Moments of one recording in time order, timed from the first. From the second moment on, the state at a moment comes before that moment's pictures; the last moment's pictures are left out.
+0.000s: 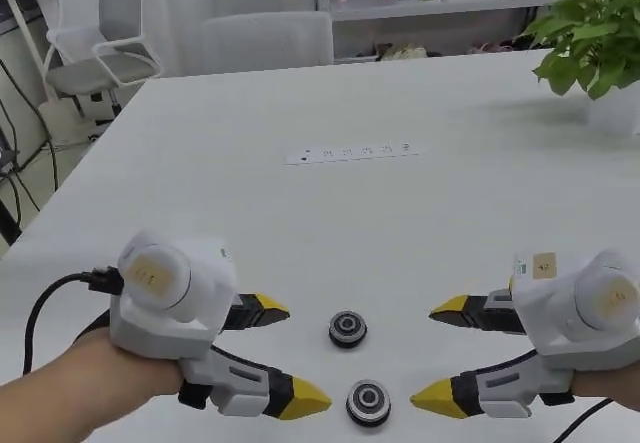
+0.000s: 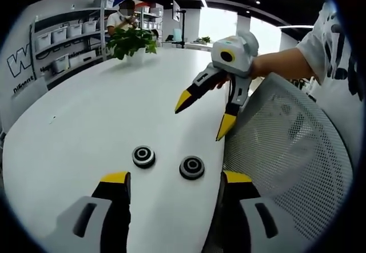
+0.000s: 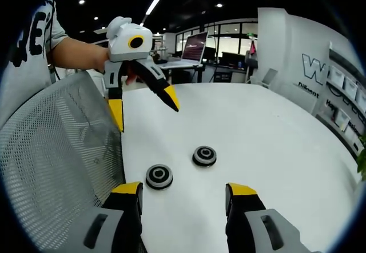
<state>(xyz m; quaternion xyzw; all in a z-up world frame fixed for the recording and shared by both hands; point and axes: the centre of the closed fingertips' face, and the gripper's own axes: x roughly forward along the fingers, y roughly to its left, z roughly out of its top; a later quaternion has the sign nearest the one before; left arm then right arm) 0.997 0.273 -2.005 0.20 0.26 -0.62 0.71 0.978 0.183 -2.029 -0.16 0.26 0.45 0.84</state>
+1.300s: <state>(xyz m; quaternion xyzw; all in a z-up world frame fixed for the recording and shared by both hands) 0.966 0.226 -2.049 0.23 0.28 -0.68 0.63 0.968 0.197 -2.061 -0.14 0.29 0.50 0.81</state>
